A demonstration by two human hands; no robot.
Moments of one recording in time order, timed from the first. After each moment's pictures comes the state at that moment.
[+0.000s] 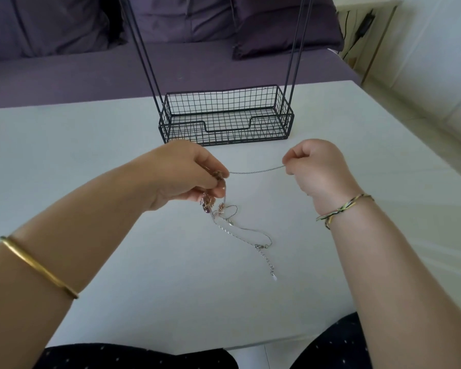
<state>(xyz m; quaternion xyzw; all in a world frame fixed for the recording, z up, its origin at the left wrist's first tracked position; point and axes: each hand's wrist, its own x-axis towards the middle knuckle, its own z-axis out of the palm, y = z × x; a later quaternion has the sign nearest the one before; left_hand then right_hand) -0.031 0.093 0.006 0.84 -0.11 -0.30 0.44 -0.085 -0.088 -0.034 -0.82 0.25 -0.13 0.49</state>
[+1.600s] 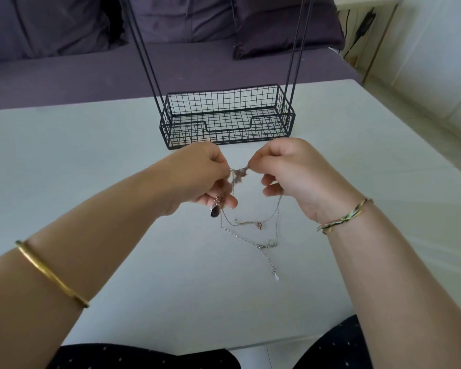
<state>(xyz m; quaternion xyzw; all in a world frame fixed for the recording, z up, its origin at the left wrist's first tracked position) -0.040 0.080 0.004 0.85 -0.12 -0.27 0.44 -0.091 -0.061 -0.016 -0.79 0.16 -0.03 0.60</state>
